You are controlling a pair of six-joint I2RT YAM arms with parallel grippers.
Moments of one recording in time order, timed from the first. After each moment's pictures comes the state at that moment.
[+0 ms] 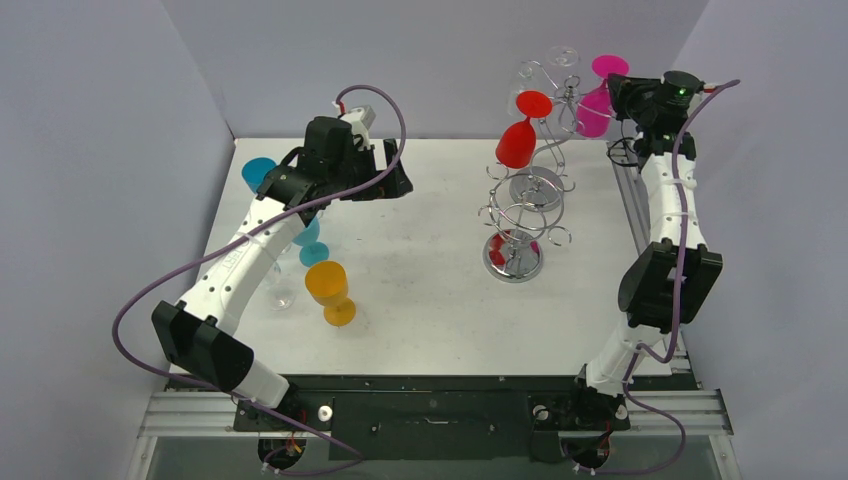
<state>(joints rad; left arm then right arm) -0.47 1.52 1.63 -0.69 0.14 -0.47 -0.22 1.85 1.85 -0.17 -0.17 1.44</state>
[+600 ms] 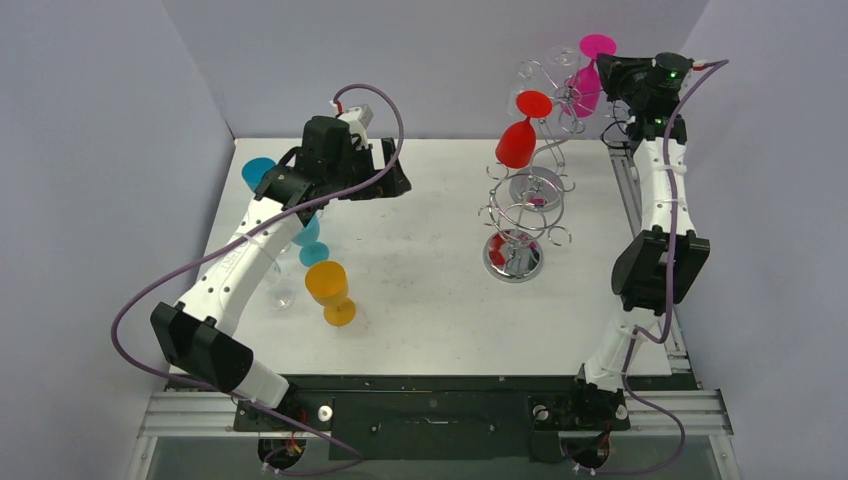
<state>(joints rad) -0.46 1.51 1.63 -0.69 0.14 -0.47 -0.18 1.98 2.07 -0.19 -0.21 1.44</state>
